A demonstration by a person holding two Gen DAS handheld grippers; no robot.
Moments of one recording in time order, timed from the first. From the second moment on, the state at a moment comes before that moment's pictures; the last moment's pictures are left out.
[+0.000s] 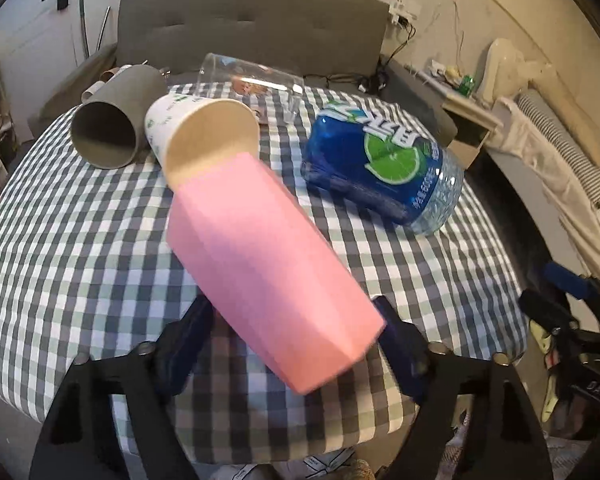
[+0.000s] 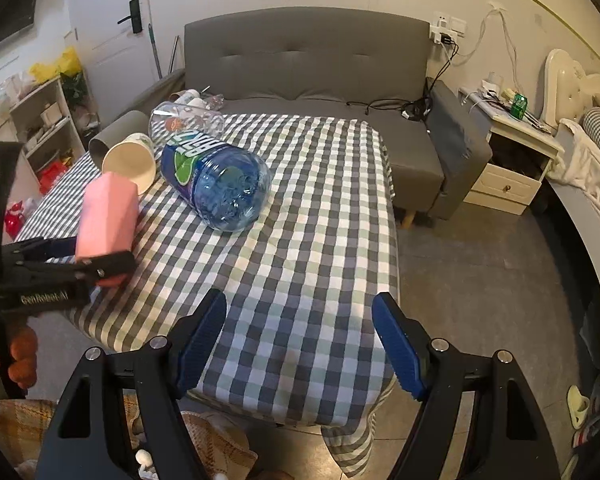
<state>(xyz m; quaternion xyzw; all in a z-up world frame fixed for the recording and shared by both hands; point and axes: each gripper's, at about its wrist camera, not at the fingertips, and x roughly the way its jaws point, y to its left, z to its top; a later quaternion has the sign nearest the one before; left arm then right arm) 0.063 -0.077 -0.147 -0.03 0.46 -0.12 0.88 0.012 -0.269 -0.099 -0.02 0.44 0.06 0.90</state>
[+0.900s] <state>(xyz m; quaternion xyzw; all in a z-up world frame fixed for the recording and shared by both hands) 0.044 -0.053 -0.093 0.01 0.37 -0.14 0.92 0.020 -0.218 -0.076 -0.05 0.40 0.09 0.91</state>
